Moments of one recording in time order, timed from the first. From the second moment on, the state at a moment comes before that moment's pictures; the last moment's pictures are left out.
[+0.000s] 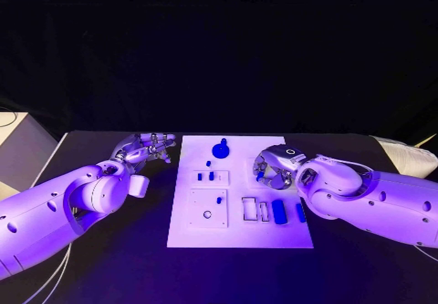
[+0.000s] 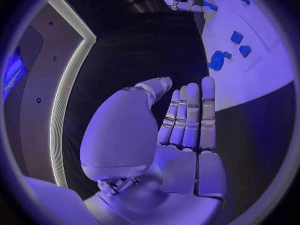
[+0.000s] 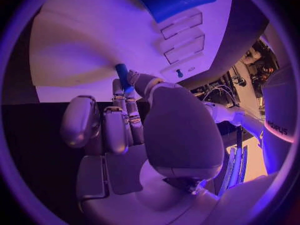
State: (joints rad) left arm 0.95 -0.85 0.30 1.45 -0.23 -0.25 0.20; left_hand 1.41 -0.23 0.54 0.12 0.25 0.90 0.20 0.19 0.27 0.90 0.14 0.53 0.17 0.92 0.07 1.18 0.40 0.17 0.90 0.16 0.93 0.66; right arm 1.20 -0.89 -0.10 1.62 -1.72 -0.34 -0.25; right_hand 1.40 -0.23 0.61 0.06 0.08 1.10 0.11 0.26 0.35 1.24 0.06 0.16 0.11 1.46 -0.04 1.38 1.16 0.10 1.46 0.06 1.16 1.14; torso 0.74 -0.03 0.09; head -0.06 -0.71
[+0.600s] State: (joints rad) left arm 0.95 -0.84 0.30 1.44 -0.23 -0.25 0.19; left_hand 1.42 -0.23 0.54 0.12 0.25 0.90 0.20 0.19 0.27 0.90 0.14 0.53 0.17 0.92 0.07 1.18 0.40 0.17 0.90 0.16 0.93 0.66; right arm 1.20 -0.93 -0.09 1.72 -1.74 -0.41 -0.26; right_hand 1.40 -0.23 0.64 0.04 0.05 1.11 0.11 0.26 0.36 1.24 0.06 0.16 0.11 1.46 -0.04 1.38 1.16 0.10 1.46 0.06 1.16 1.15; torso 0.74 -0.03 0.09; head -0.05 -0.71
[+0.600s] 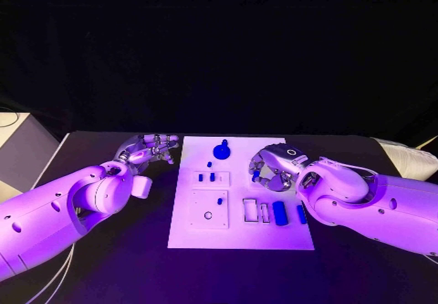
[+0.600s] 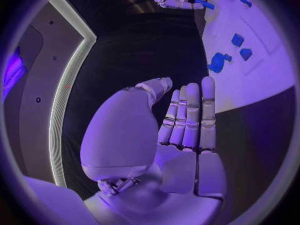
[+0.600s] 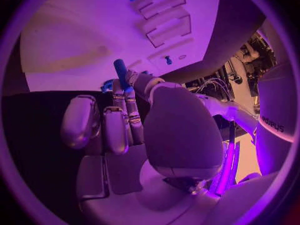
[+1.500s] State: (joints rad) left arm 0.95 -0.82 0.30 1.45 -0.23 -0.25 0.19; left_hand 1.42 -0.23 0.54 0.12 0.25 0.90 0.20 0.19 0.27 0.90 0.14 0.53 0.17 0.92 0.07 1.18 0.40 0.17 0.90 0.16 0.93 0.66; right arm 1.12 -0.74 -0.11 1.78 -1.65 -0.45 -0.24; right_hand 1.40 -0.23 0.64 0.04 0.05 1.11 0.11 0.26 0.36 1.24 0.06 0.16 0.11 1.46 -0.04 1.38 1.16 0.10 1.46 0.06 1.17 1.15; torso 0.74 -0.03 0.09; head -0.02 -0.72
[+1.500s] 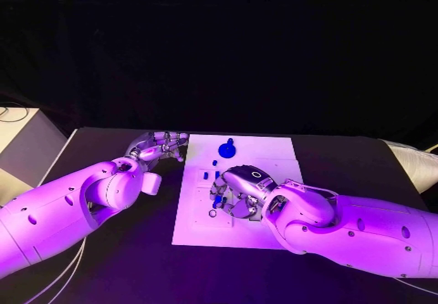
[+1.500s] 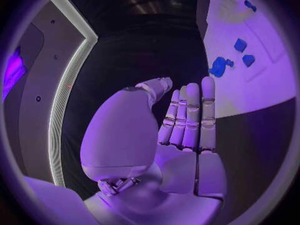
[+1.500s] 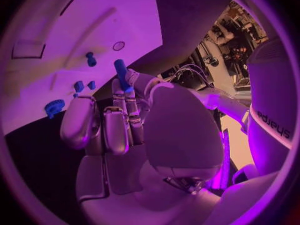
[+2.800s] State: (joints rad) left arm 0.94 -0.83 0.30 1.44 -0.23 -0.25 0.18; left_hand 1.42 -0.23 0.53 0.12 0.25 0.90 0.20 0.19 0.27 0.90 0.14 0.53 0.17 0.92 0.07 1.18 0.40 0.17 0.90 0.16 0.92 0.65; right arm 1.08 -0.68 -0.12 1.72 -1.76 -0.45 -0.26; right_hand 1.40 -0.23 0.64 0.04 0.05 1.10 0.11 0.26 0.36 1.24 0.06 0.16 0.11 1.46 -0.04 1.38 1.16 0.10 1.46 0.06 1.17 1.15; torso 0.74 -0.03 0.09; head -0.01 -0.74
